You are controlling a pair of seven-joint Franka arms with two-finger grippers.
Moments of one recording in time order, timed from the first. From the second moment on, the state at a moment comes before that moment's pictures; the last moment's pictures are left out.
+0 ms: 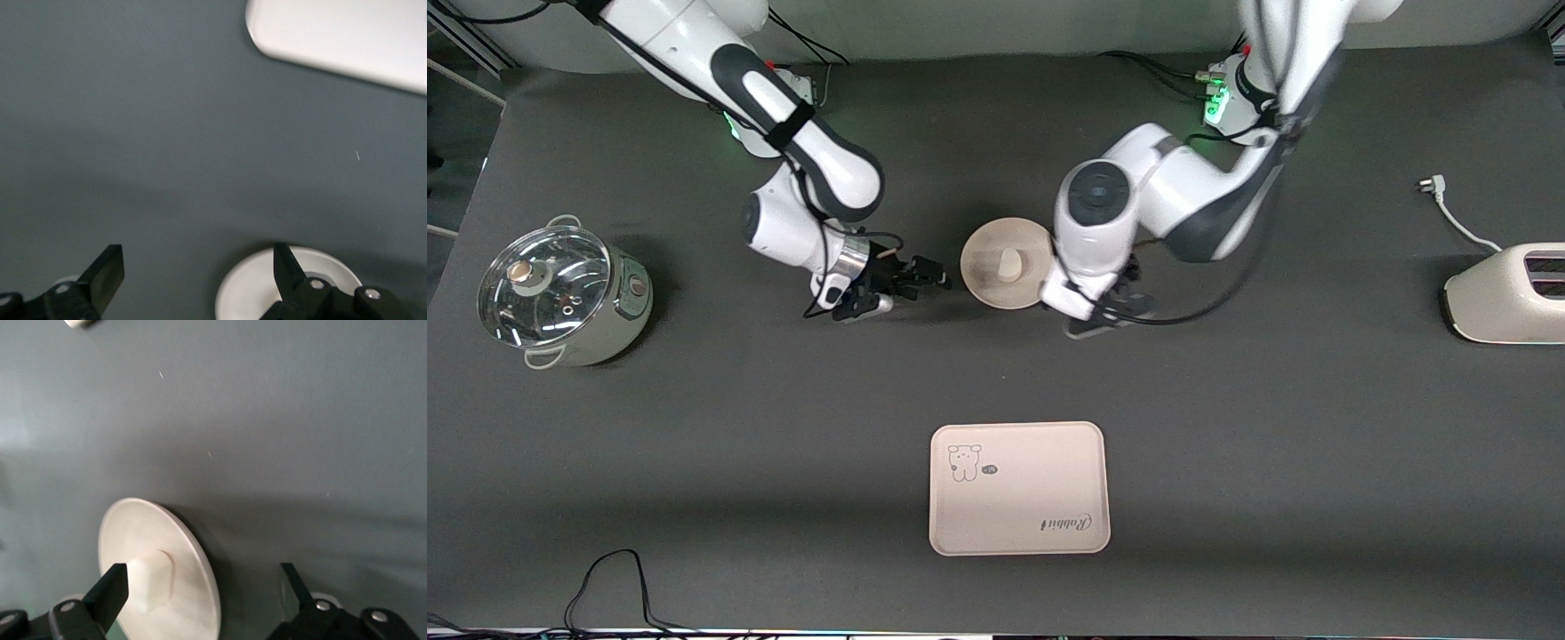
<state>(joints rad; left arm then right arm) -0.18 0.37 -0.46 -1.71 0.20 1.95 -0.99 0.01 0.41 0.69 -2.33 1.12 2.89 -0.42</state>
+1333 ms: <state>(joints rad) -0.04 0.13 0.03 -1.59 0.09 1.57 -0.17 0.06 0.61 0.83 -2.34 1.13 3.23 -0.42</state>
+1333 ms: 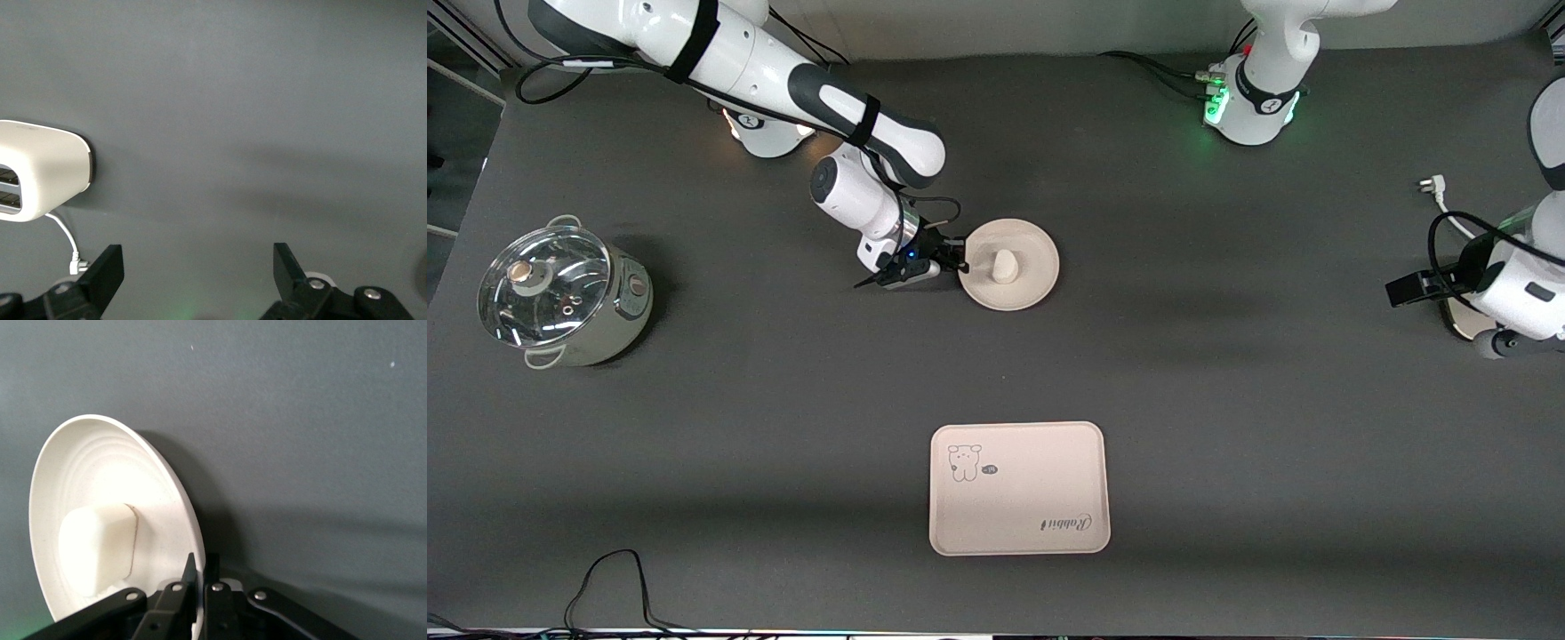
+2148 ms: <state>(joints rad) -0.02 0.13 0.04 -1.60 0.09 1.56 -0.07 0.02 0.60 0.74 -2.11 1.10 3.02 -0.42</state>
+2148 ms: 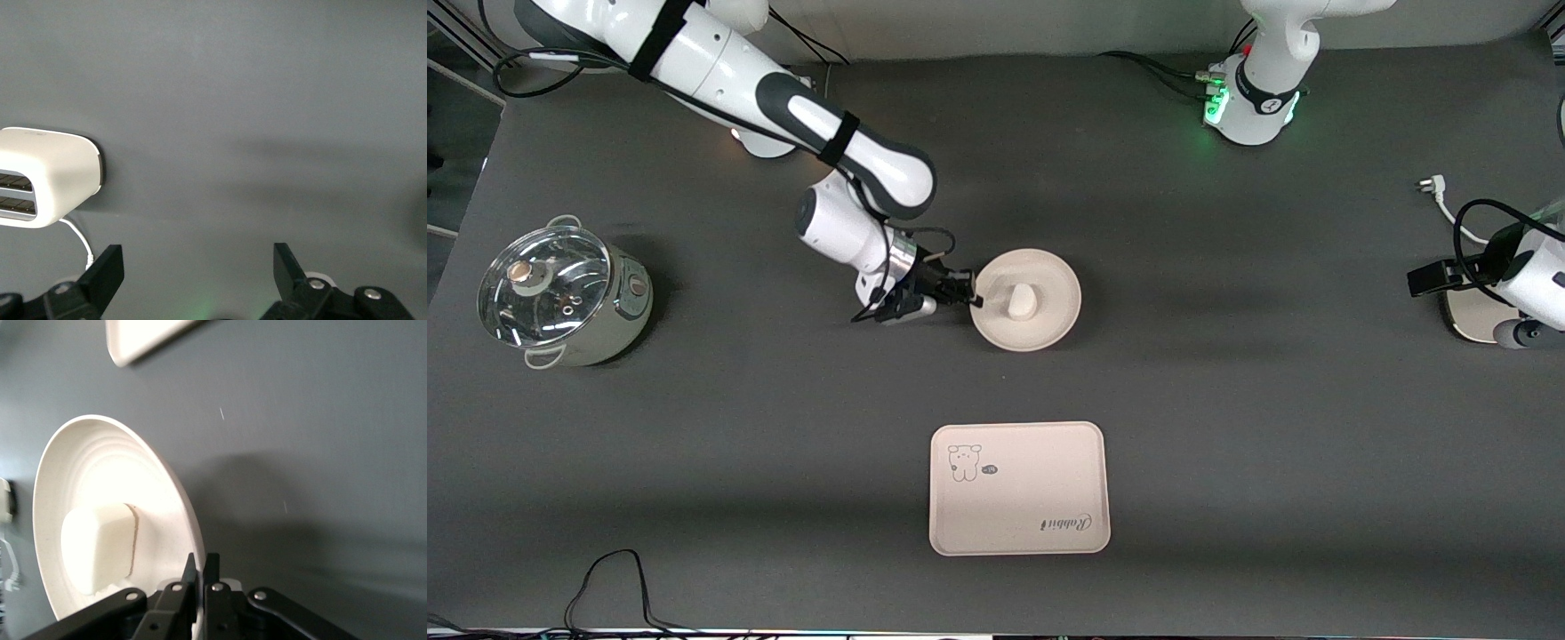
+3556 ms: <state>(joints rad) 0.02 0.13 0.07 -1.59 0.04 1.60 -0.03 0.13 1.24 0.50 -0.95 0.17 2.55 0.23</state>
